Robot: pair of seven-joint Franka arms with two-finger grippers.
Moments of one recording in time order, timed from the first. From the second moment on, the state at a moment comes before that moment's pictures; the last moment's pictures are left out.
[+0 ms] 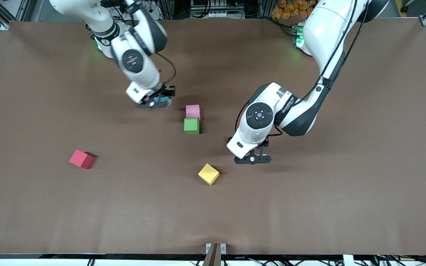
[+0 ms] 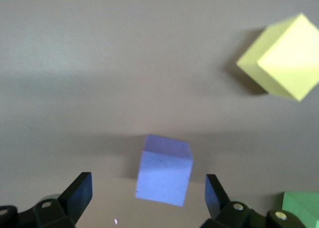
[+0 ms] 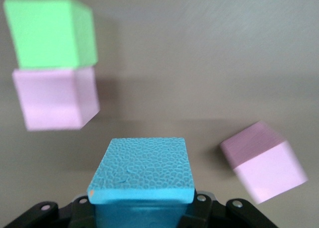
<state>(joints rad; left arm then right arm) -0.43 0.71 -0.26 -1.39 0.15 2.02 -0.70 0.71 0.10 0.01 -2.33 0.18 2.30 0.59</state>
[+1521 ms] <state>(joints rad) -0.45 0.71 -0.26 -1.65 0.24 2.28 -0.70 0.85 0.39 0.01 -2.20 0.28 2.58 0.64</state>
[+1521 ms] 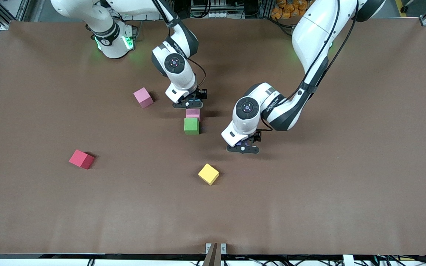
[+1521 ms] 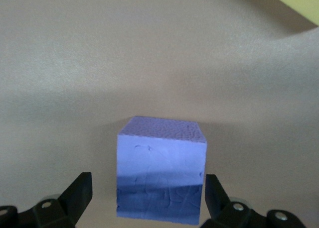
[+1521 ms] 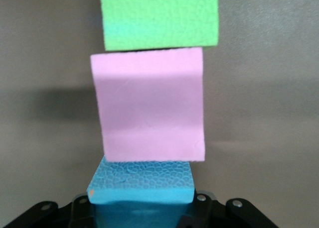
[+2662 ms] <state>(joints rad) -0.44 0.71 -0.26 -1.67 0.24 2.34 -0.76 0.75 0.31 -0.03 -2.16 0.27 2.43 0.50</state>
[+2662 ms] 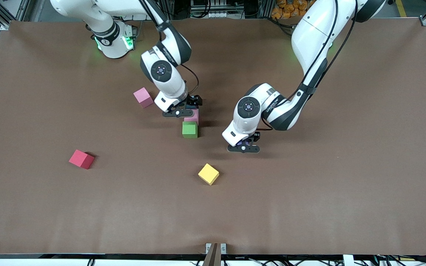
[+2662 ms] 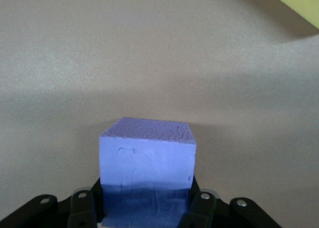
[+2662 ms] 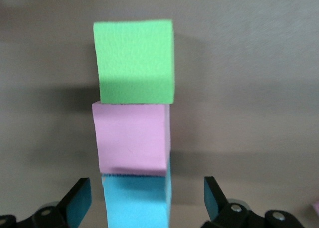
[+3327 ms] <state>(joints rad) -0.48 0.57 -0.42 -1.80 0.24 2.25 -1.09 0.32 0.17 -0.04 -2.13 0.15 2.17 0.25</state>
